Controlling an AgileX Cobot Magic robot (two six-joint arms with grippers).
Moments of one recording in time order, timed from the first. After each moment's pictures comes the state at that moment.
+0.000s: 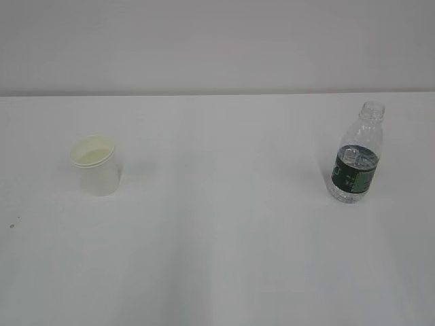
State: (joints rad) left arm -0.02 0.01 -0.52 -0.19 0.76 0.00; right arm 0.16 -0.03 -0.55 -0.10 1.07 0.03
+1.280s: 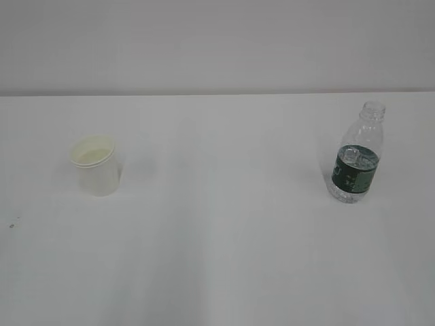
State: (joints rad) left arm -0.02 0.01 -0.44 -0.18 0.73 0.00; right arm 0.16 -0.03 -0.54 -0.10 1.07 0.02
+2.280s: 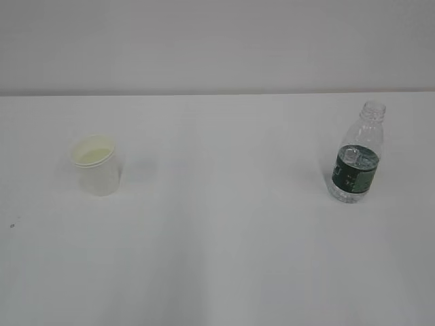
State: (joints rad) left arm -0.02 0.01 -0.51 -0.14 0.92 0.00; right arm 0.16 -0.03 -0.53 -0.11 1.11 0.02
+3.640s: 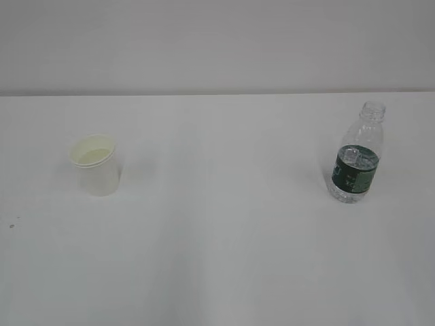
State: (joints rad) left arm -0.02 0.01 -0.53 -0.13 1.10 0.06; right arm 0.16 -0.03 -0.53 -0.11 1.11 0.02
